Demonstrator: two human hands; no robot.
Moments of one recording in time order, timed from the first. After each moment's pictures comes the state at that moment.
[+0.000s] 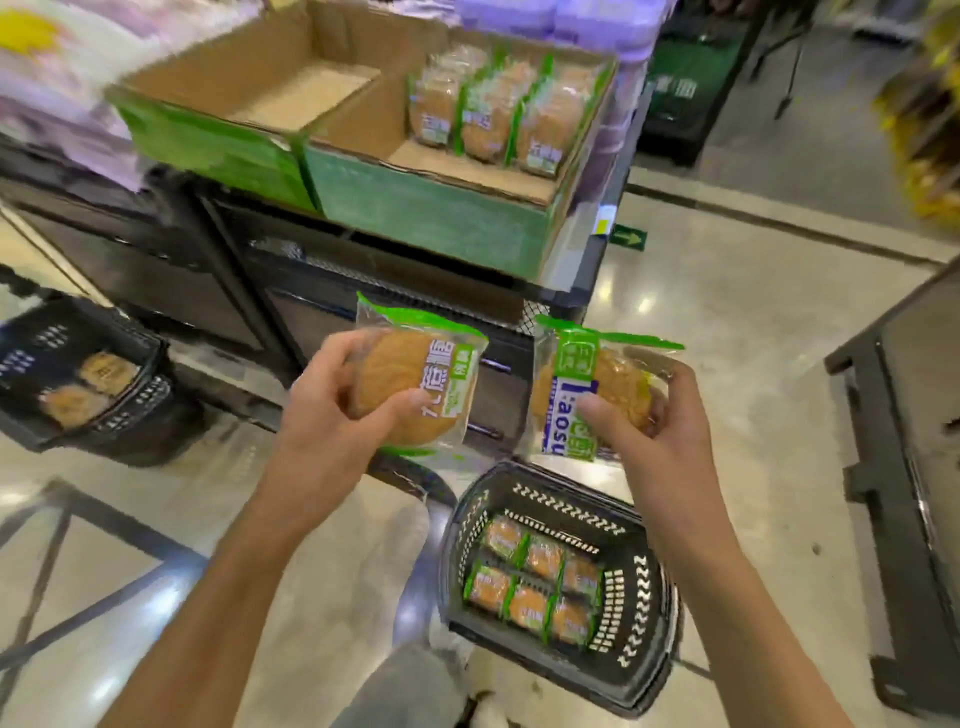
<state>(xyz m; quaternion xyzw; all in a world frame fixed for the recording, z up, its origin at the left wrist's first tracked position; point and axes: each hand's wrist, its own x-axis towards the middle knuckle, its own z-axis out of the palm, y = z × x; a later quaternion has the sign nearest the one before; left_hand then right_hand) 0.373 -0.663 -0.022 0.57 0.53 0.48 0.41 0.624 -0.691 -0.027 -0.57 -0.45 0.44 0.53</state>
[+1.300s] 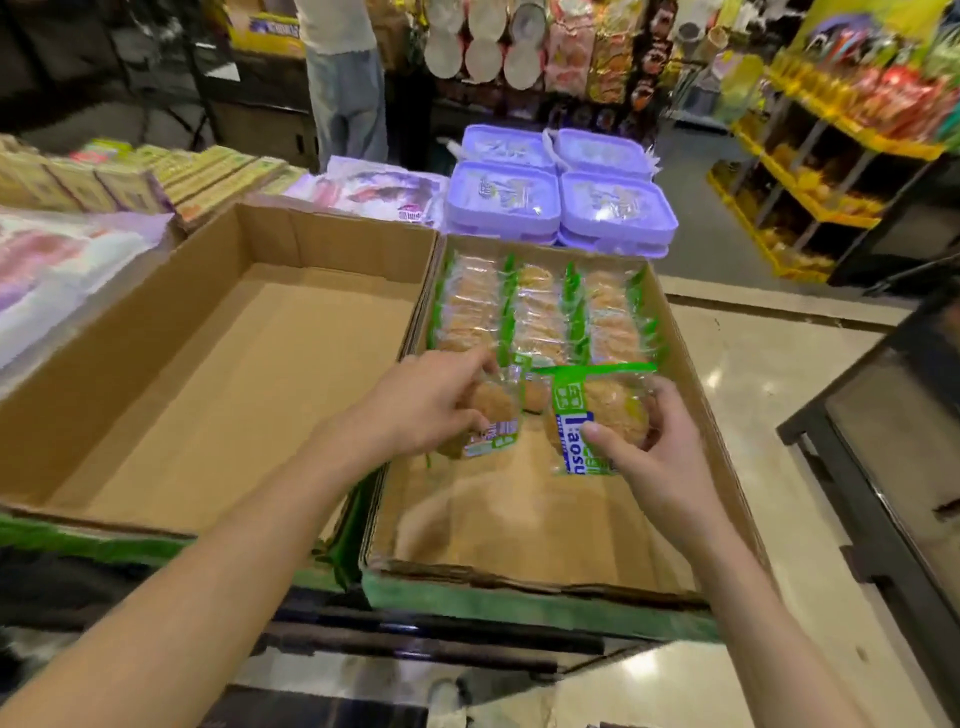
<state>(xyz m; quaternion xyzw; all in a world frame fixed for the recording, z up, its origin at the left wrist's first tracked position) 0.281 -0.088 0.035 0.91 0.35 0.10 0.17 0.495 -0.232 0.018 -0.68 -0.47 0.26 0.50</state>
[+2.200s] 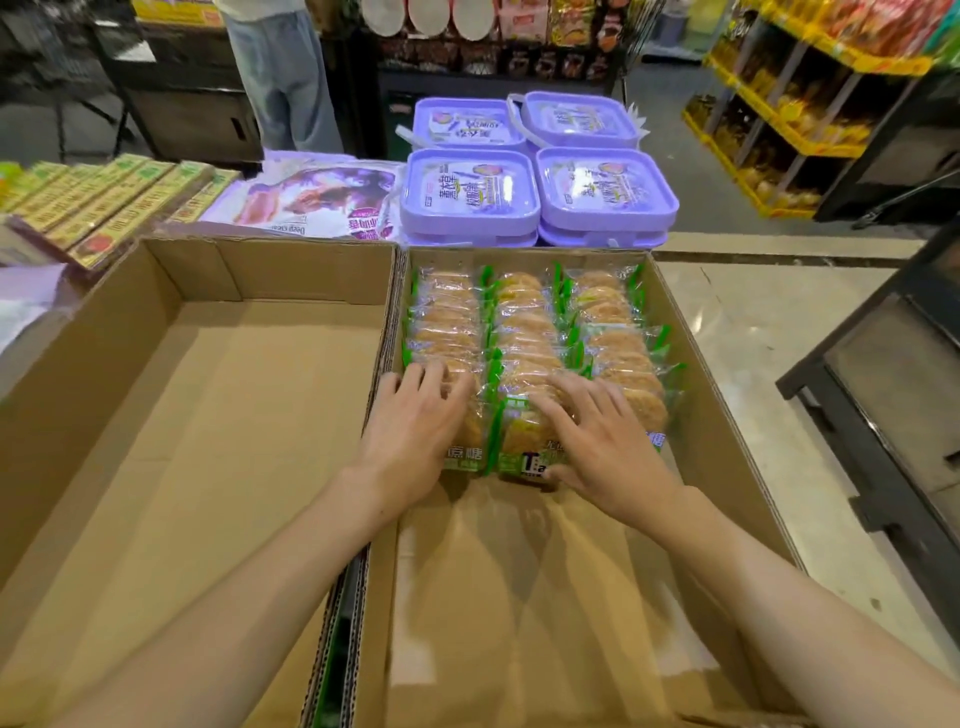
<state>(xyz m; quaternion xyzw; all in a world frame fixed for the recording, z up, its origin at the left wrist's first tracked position) 0.325 0.009 -0.037 0.92 0.38 0.05 -0.09 0.541 -0.098 -0.050 -0.68 -0.73 -0.07 0.03</state>
